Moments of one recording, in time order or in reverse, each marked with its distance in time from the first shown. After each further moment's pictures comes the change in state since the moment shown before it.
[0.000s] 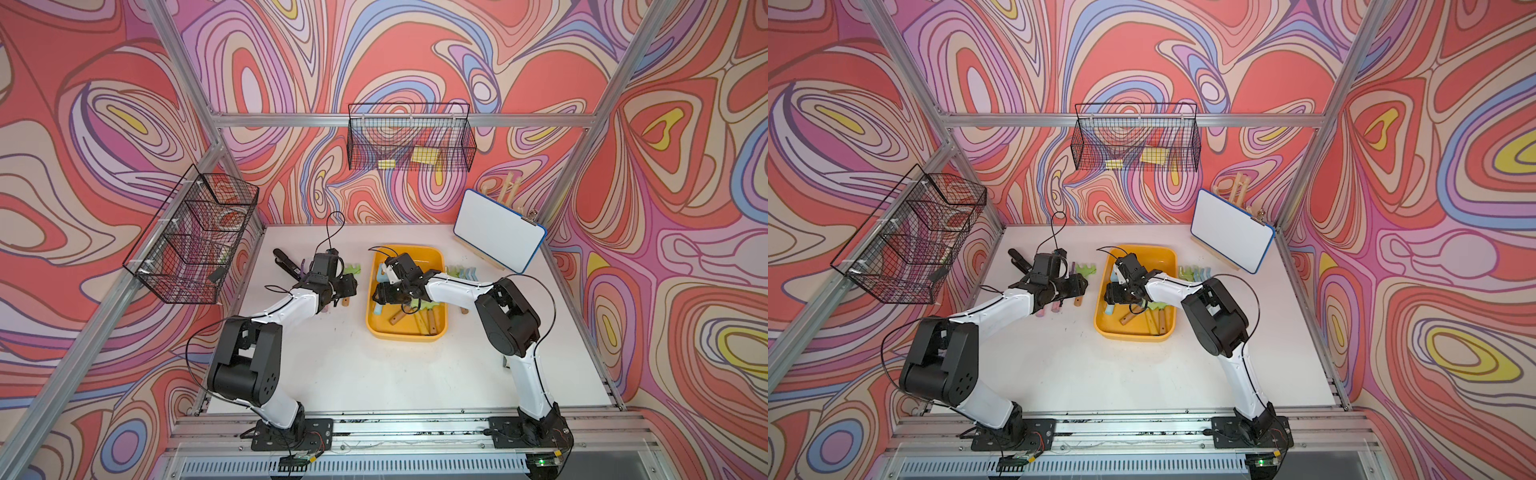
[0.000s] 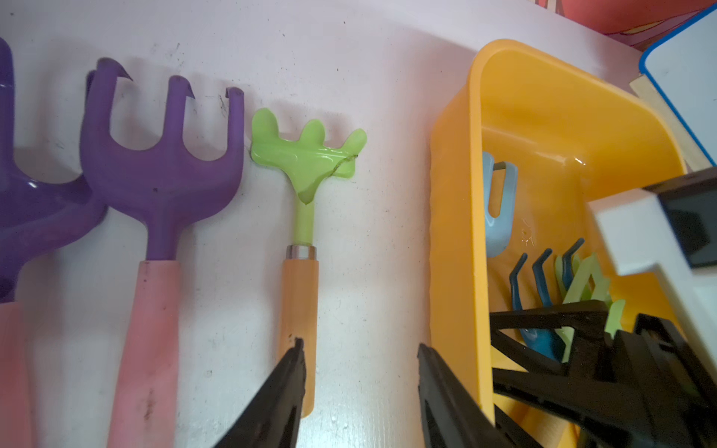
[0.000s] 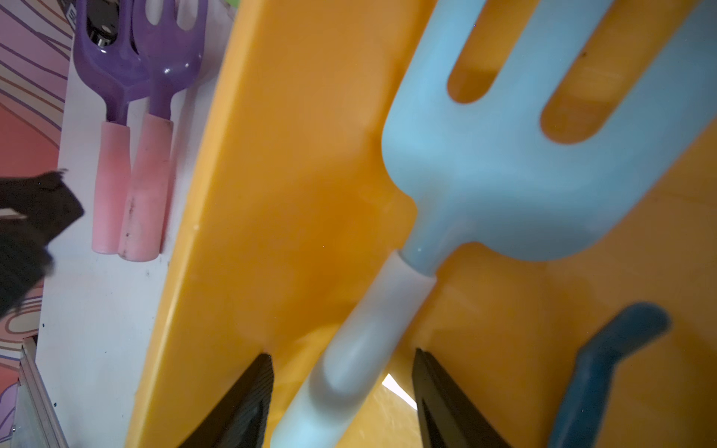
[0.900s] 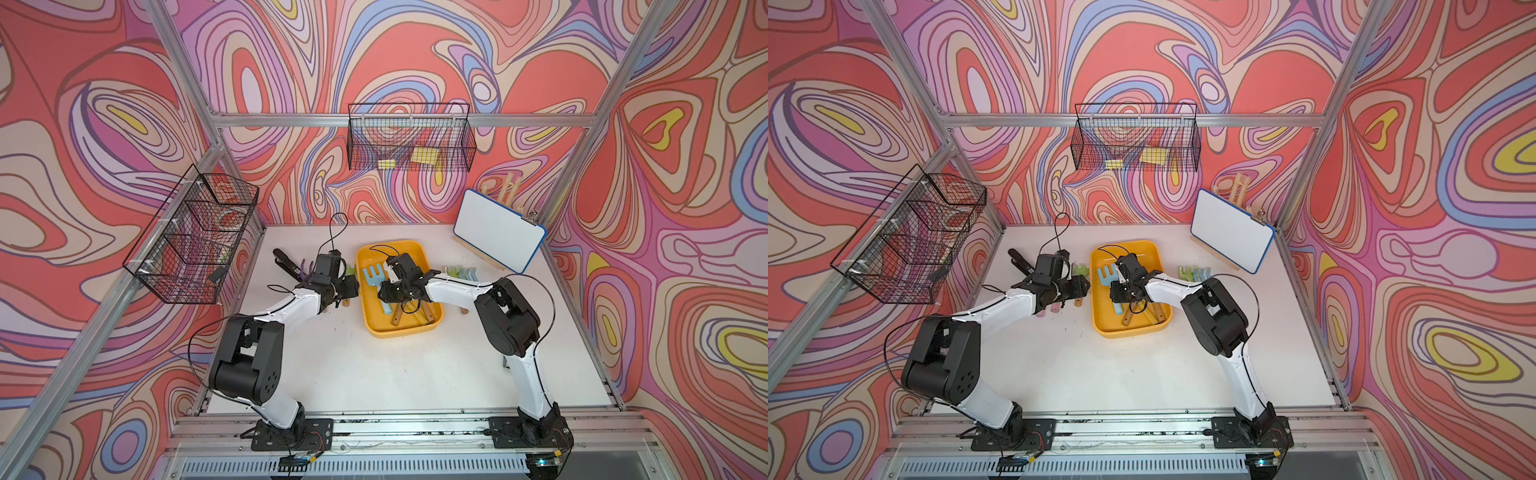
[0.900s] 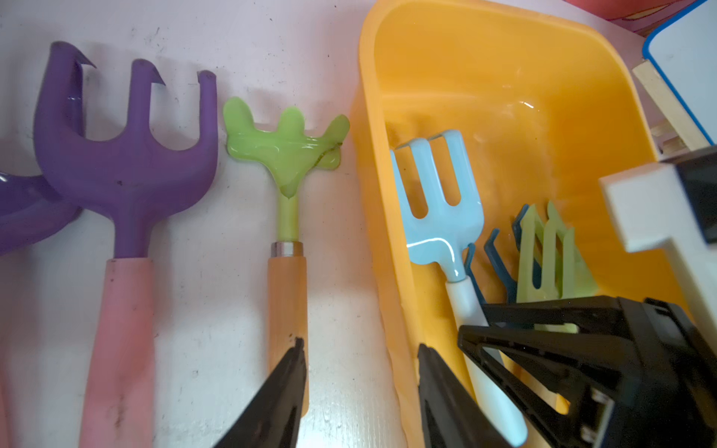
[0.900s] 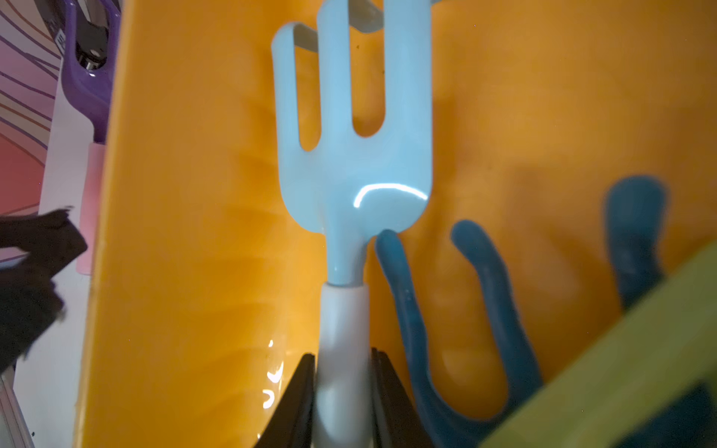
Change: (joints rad) left arm -0.012 0.005 0.000 0.000 0.000 0.000; right arm 0.000 -0.026 -0.025 0.015 0.063 -0.001
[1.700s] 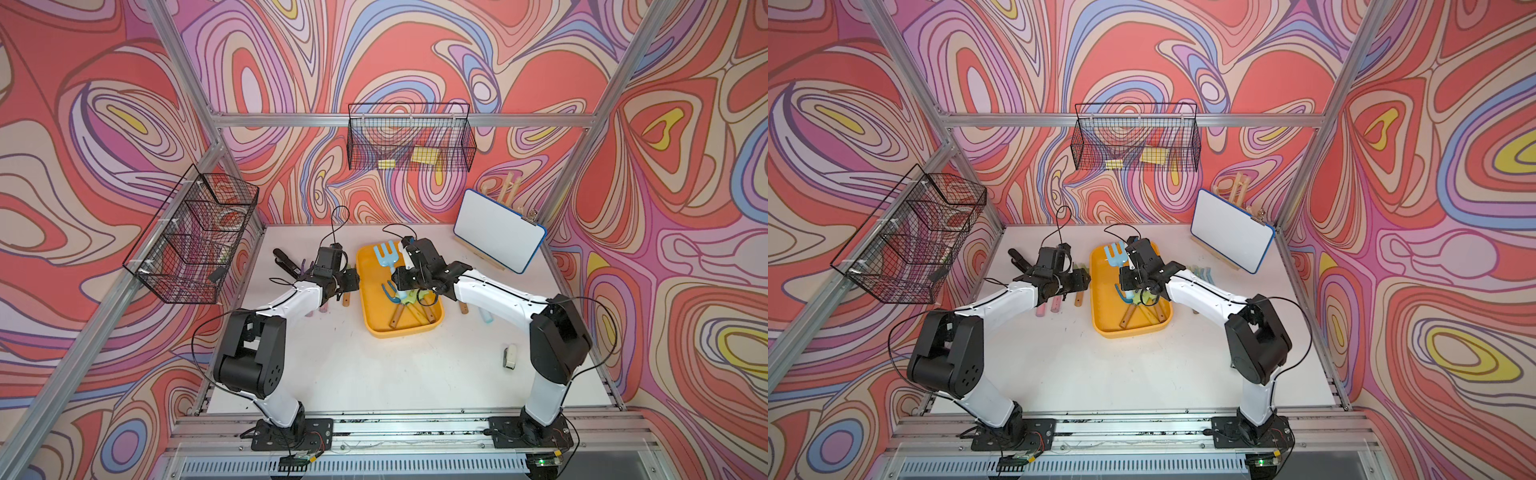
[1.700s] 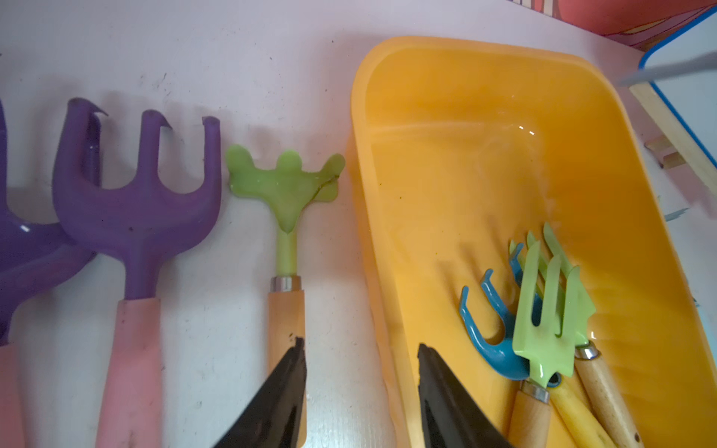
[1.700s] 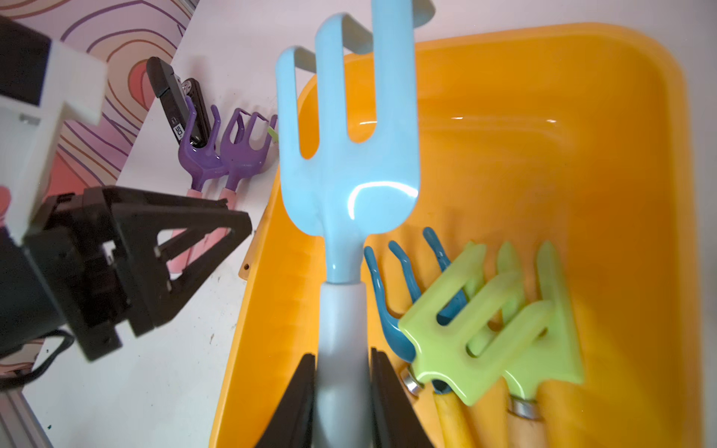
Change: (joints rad) left arm -0.006 0.059 0.109 -0.042 -0.019 0.017; right arm 0.001 -0.378 -0.113 -0.119 0.182 -0.086
